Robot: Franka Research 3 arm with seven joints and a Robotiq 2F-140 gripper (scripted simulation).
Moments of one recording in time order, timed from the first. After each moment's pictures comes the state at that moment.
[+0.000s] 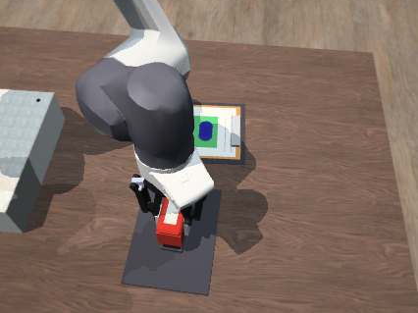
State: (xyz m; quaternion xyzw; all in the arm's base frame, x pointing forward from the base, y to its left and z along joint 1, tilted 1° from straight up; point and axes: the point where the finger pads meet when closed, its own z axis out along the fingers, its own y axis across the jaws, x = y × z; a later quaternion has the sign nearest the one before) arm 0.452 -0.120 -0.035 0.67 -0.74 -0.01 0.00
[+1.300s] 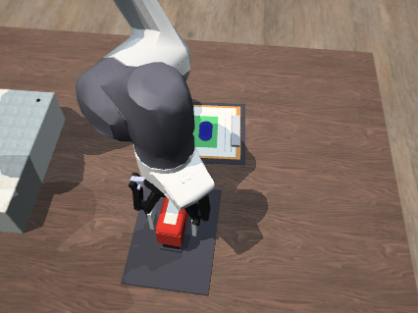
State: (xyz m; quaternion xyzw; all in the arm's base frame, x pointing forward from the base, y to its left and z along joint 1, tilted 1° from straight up) arm 0.453 -0.120 -0.035 0.67 -0.74 -0.01 0.00
